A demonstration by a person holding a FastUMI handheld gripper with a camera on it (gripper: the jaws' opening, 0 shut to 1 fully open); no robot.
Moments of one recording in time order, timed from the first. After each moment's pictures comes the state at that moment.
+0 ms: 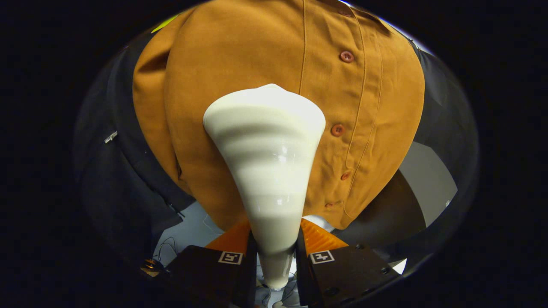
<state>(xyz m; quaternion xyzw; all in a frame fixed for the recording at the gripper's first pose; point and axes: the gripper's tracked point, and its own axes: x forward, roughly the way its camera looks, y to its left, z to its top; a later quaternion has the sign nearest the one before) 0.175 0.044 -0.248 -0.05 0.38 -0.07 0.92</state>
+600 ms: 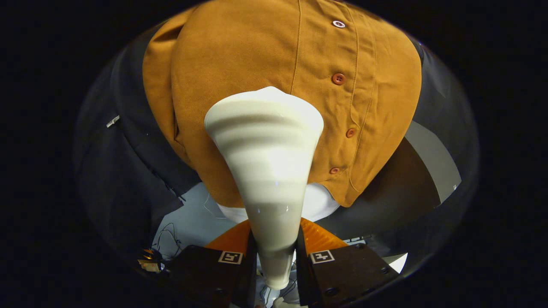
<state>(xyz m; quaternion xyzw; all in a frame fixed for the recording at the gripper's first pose) 0.133 0.036 -0.276 -0.05 0.41 -0.07 0.91</state>
